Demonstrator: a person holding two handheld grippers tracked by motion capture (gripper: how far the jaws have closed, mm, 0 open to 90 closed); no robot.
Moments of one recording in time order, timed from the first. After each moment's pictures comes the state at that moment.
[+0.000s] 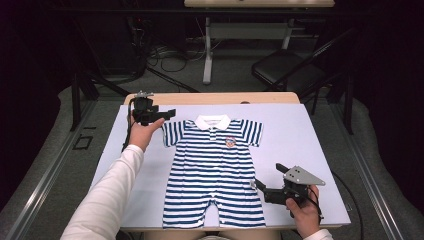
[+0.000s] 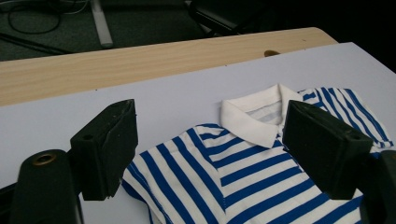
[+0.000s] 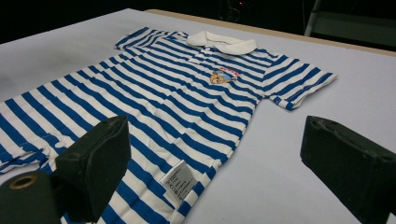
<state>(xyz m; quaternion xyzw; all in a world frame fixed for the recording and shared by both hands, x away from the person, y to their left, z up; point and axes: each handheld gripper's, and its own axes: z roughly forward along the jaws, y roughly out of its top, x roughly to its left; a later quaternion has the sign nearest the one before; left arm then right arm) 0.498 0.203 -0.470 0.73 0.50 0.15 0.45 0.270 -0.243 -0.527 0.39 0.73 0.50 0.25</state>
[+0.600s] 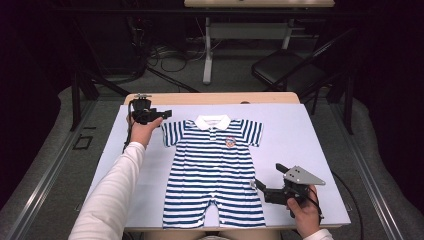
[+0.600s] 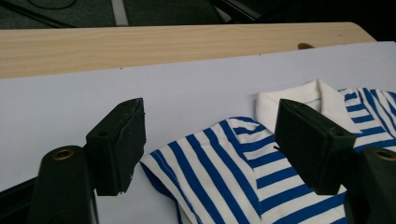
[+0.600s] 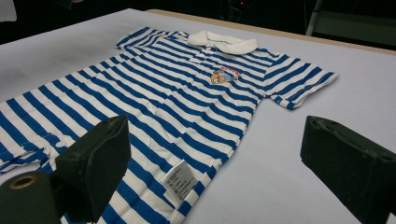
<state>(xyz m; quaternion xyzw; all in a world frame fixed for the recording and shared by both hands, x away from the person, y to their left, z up) 0.519 0.215 -0.494 0.72 0.54 0.14 0.43 0.271 -0.244 -0.528 0.39 0.73 0.50 0.25</state>
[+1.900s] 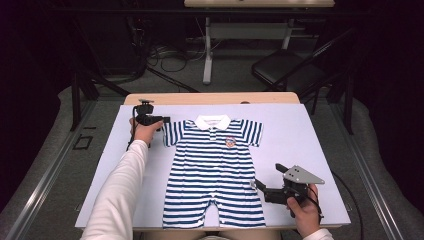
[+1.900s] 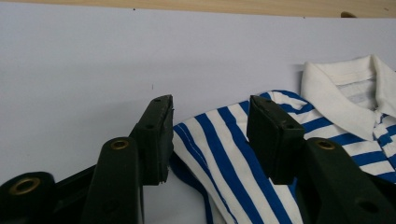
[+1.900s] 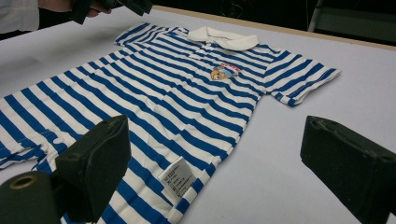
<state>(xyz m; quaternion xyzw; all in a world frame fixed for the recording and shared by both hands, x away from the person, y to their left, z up) 0.543 0.221 -0.537 0.71 0.58 0.09 0.38 0.273 -0.245 -0.530 0.39 0.73 0.50 0.24</state>
